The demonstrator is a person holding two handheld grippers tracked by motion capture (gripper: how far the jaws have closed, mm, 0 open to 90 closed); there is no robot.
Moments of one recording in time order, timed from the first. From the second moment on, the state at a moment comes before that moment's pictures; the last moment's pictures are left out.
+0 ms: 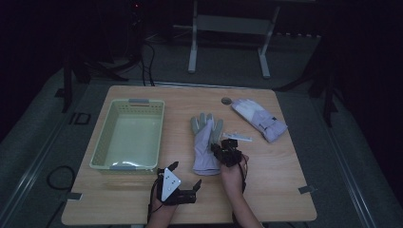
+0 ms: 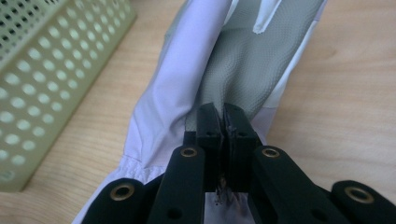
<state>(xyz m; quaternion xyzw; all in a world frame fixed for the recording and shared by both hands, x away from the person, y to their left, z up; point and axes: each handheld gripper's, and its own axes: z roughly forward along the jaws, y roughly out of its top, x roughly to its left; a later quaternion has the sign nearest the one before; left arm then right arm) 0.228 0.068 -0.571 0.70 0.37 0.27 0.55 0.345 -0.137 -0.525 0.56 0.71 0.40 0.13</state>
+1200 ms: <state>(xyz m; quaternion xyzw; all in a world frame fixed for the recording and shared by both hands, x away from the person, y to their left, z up) 0.229 0.069 -0.571 0.70 0.36 0.27 0.56 0.345 -0.176 -0.515 0.47 0.78 0.39 0.13</state>
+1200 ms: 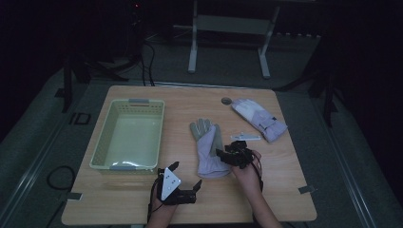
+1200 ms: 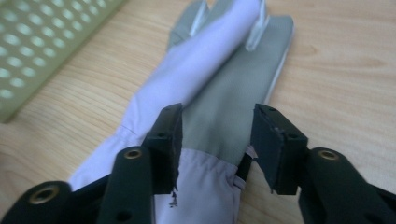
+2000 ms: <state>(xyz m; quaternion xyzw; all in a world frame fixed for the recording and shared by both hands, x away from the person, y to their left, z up) 0.229 0.069 -0.571 0.70 0.37 0.27 0.56 0.382 -0.256 -0.471 0.44 0.79 0.38 0.21</state>
